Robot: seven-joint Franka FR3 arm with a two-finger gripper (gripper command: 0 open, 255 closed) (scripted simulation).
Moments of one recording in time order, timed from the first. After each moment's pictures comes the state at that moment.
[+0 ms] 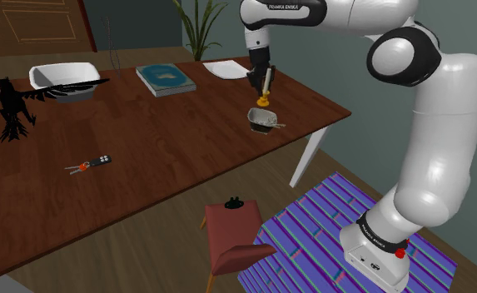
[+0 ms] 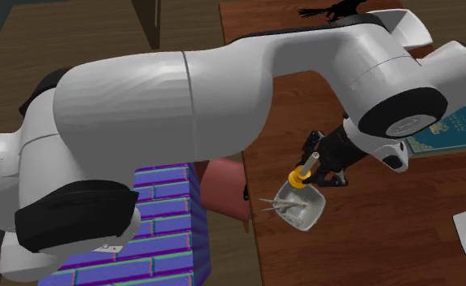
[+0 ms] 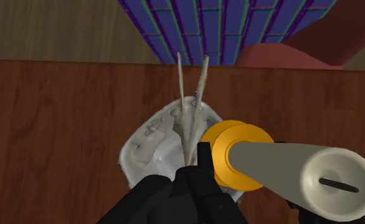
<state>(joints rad) -0.01 0.50 0.10 -1.26 -0.12 1.35 0.03</state>
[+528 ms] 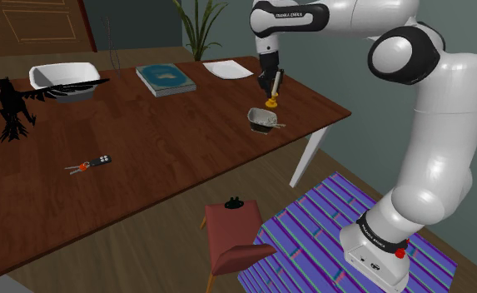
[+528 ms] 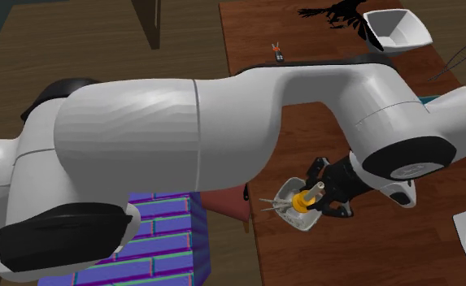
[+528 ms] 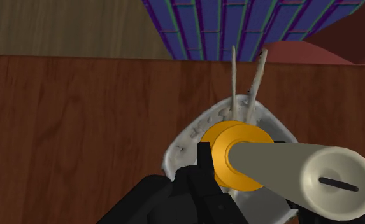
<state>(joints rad) -0.07 0.50 0.07 -1.32 -0.14 1.41 -0.05</state>
